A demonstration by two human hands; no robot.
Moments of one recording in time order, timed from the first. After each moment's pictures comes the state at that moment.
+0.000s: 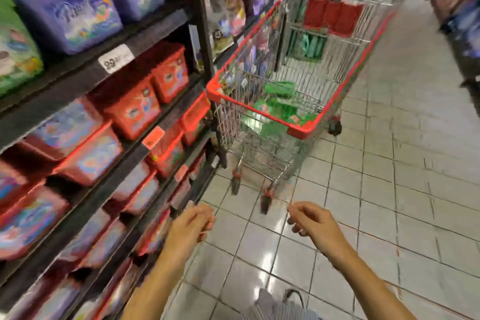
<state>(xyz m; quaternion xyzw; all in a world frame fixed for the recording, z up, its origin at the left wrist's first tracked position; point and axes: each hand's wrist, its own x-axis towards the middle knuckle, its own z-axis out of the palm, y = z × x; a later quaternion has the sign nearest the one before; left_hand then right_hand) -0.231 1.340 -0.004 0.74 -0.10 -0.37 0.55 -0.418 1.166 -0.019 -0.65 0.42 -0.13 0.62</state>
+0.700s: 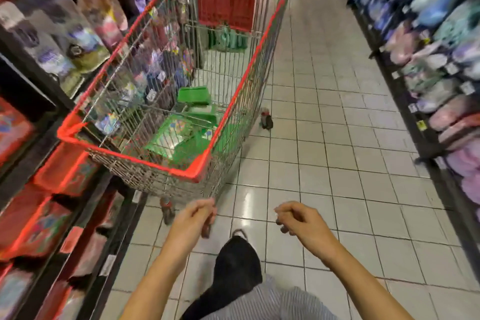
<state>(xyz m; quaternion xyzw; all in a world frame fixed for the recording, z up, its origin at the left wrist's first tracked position) -0.317 1.026 -0.031 0.72 -0.18 -0.47 0.47 -0.531 0.929 -0.041 -0.60 0.51 -0.15 0.59</state>
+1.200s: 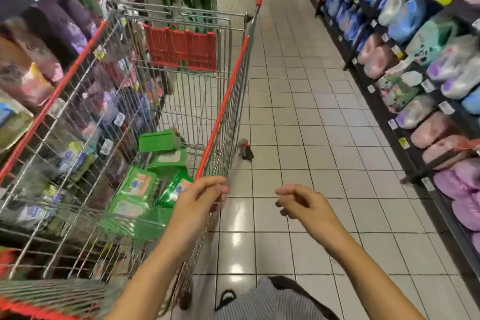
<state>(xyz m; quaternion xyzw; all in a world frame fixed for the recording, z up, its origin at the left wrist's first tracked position) -0.278 0.740 0.027 0.65 -0.30 -0.47 0.52 -0.489 0.675 0.015 -0.57 0.51 -0.26 0.59</state>
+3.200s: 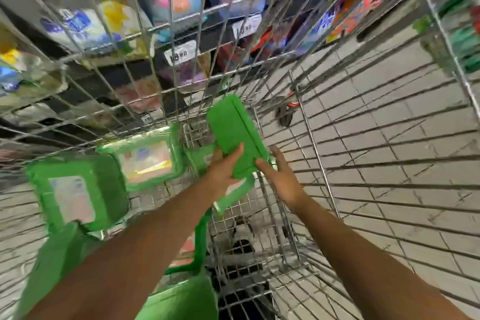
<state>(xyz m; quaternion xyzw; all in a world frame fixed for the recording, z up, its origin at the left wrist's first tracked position) 0.075 0.393 -0.378 0.54 0.33 -0.40 0.67 0.023 0.254 -0.379 -0.73 0.28 0.22 0.59</state>
